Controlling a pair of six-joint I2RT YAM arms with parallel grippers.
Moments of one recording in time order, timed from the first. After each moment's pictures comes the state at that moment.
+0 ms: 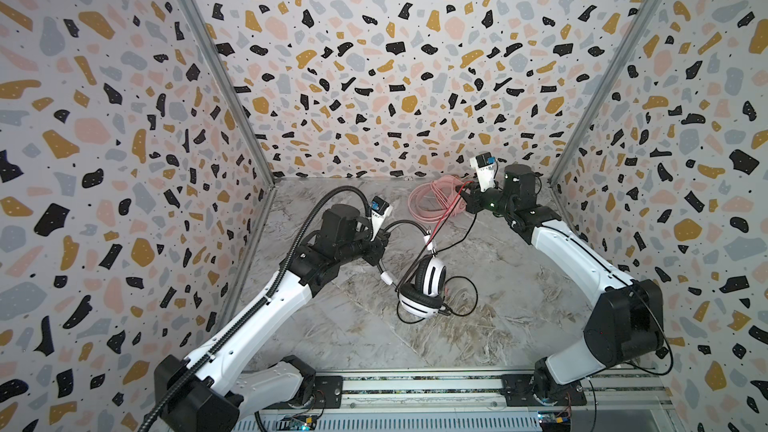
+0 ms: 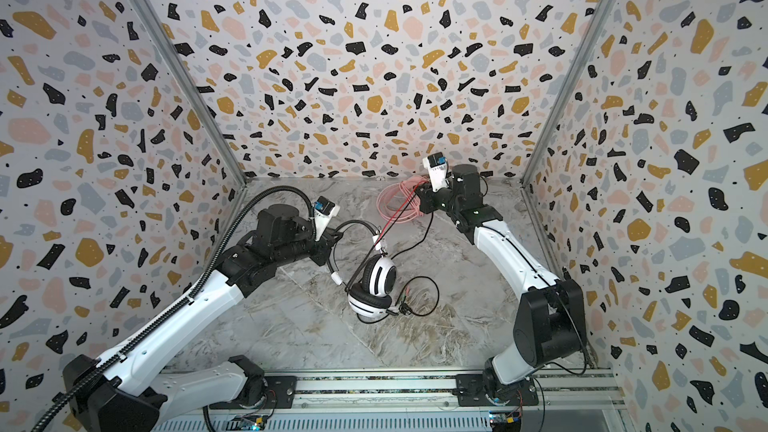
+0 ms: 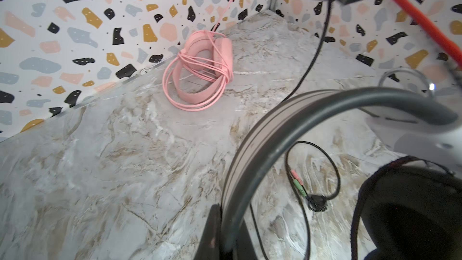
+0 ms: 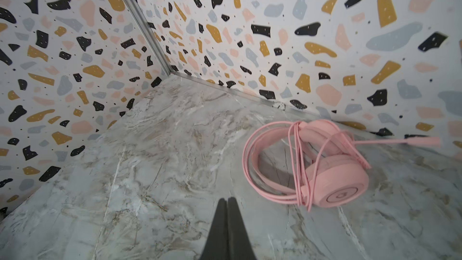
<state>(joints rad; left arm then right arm) -0.53 1.13 1.08 -0.48 0.22 0.05 0.30 1.54 1.25 -0.10 -0.45 0.08</state>
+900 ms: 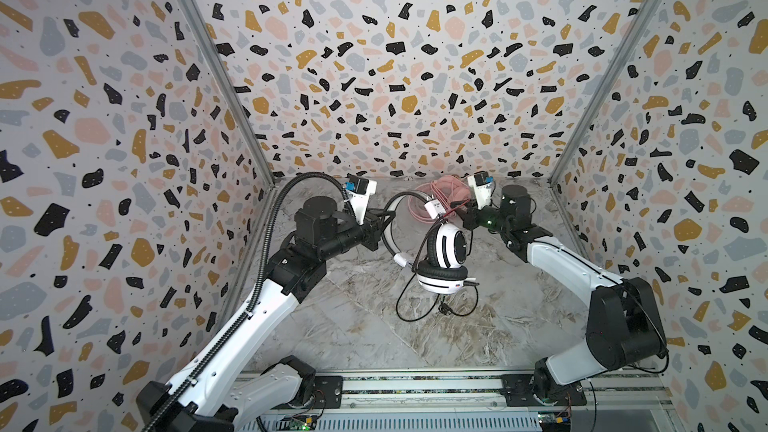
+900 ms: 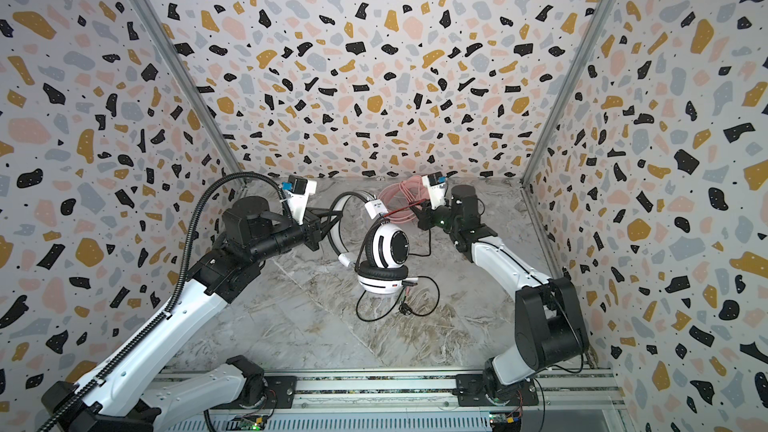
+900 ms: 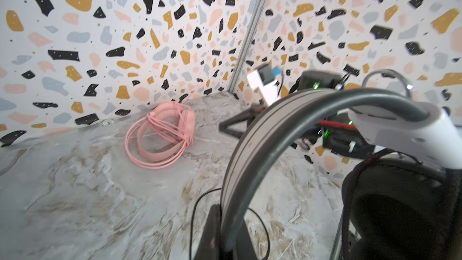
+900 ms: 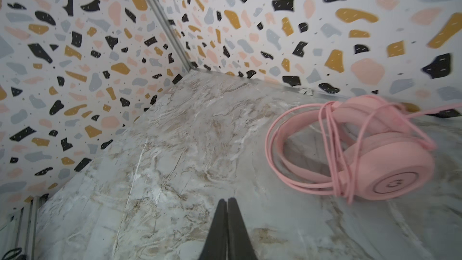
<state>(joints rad) -0.50 1.06 1.10 -0.19 0.41 -0.31 0.36 1.54 1.02 0.18 -0.55 0.16</state>
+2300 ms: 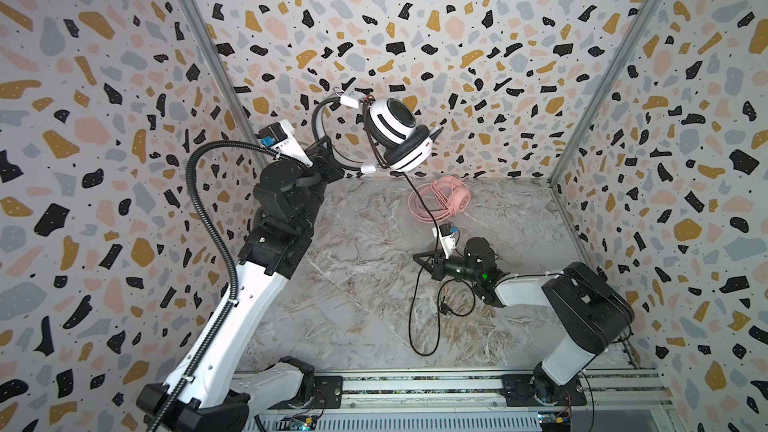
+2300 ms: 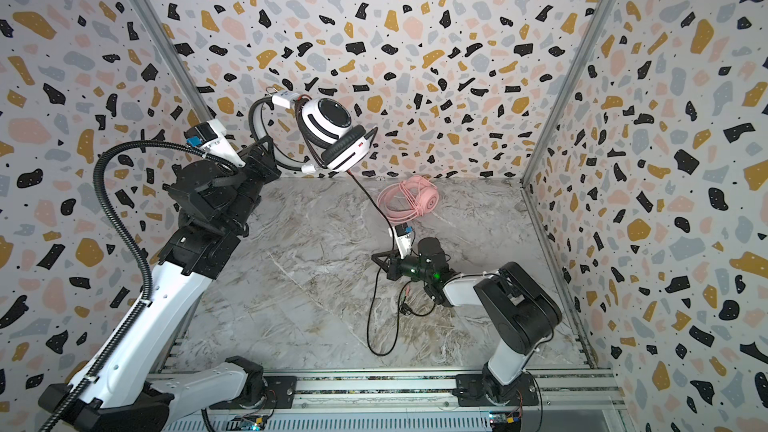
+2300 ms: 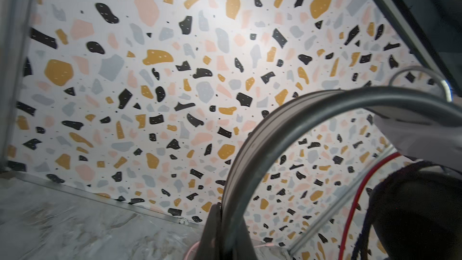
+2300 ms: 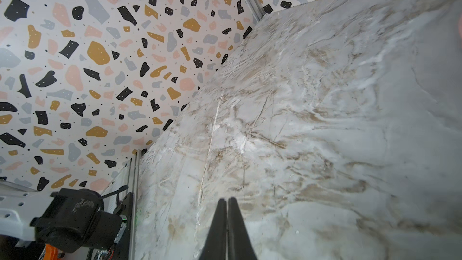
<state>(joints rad) -0.34 1.17 1.40 -0.10 -0.28 -0.55 0.63 1.61 0.59 0.79 -0.58 0.50</state>
